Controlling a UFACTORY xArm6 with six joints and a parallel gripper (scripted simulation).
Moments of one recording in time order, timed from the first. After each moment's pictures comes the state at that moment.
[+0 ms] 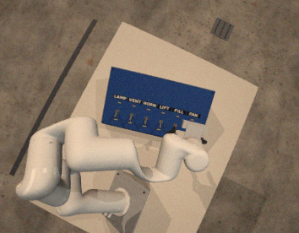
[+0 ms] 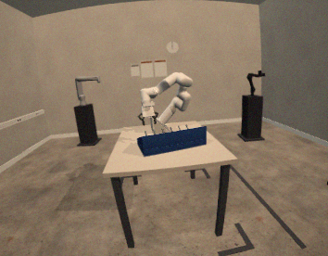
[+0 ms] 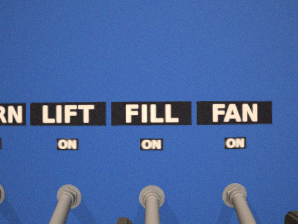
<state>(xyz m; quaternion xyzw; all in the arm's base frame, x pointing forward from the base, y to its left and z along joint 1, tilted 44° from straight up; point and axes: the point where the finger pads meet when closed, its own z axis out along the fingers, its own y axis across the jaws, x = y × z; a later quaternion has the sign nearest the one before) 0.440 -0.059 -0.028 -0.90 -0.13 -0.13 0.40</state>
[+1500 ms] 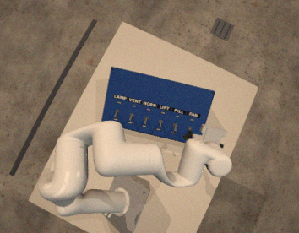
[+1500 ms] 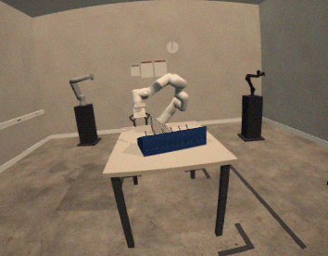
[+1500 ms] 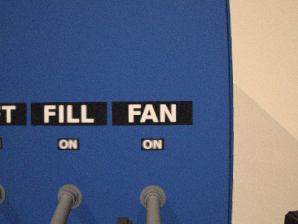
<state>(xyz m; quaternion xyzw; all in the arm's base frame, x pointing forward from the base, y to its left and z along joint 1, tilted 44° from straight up) 0.463 -0.104 -0.077 -0.90 -0.13 -0.13 0.40</state>
